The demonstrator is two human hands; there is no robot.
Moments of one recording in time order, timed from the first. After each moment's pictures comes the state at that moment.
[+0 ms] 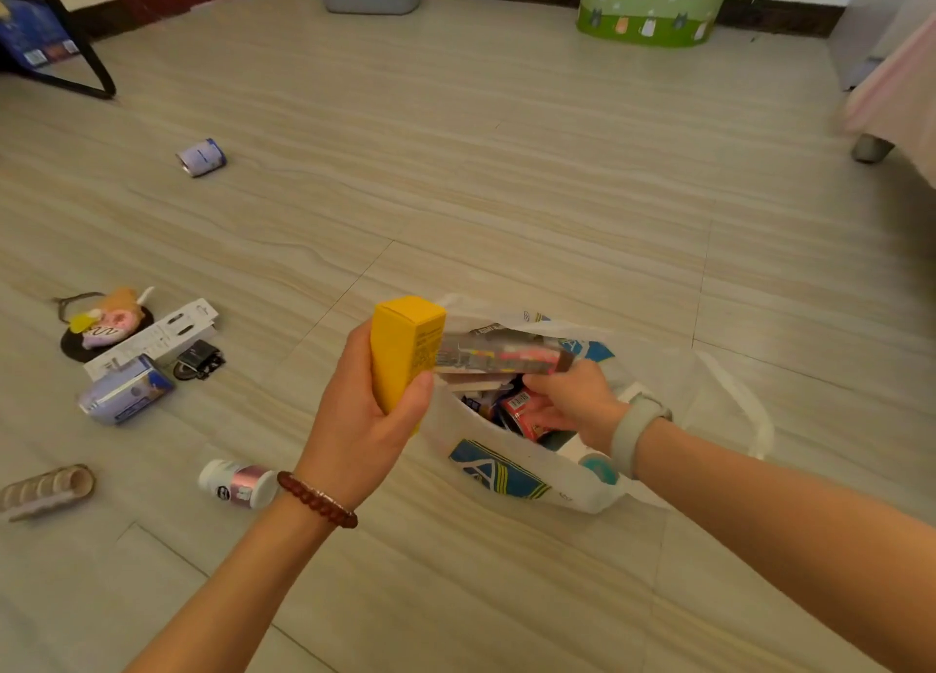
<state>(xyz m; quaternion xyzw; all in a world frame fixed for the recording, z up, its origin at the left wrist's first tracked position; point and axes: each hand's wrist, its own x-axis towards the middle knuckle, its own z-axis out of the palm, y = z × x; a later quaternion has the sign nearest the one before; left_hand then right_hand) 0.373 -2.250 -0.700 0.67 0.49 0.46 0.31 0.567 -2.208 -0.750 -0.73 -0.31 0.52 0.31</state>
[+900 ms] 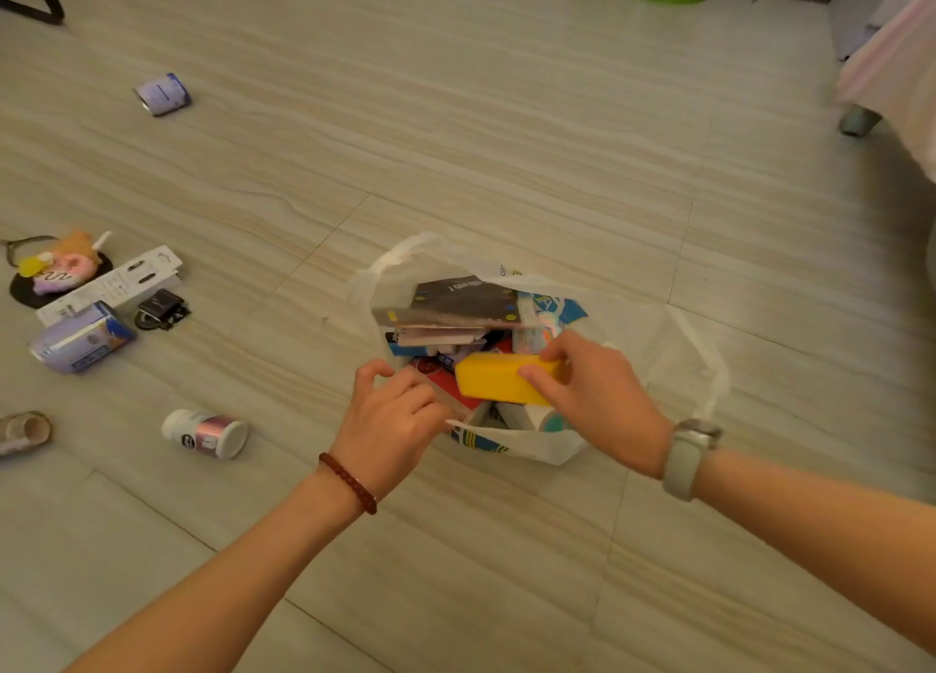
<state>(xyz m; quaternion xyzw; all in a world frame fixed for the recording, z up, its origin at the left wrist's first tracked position) 0.388 -2.257 -0.800 0.89 0.40 0.20 -0.11 0.600 -2.267 -0.735 -0.70 -0.66 0.24 0.16</state>
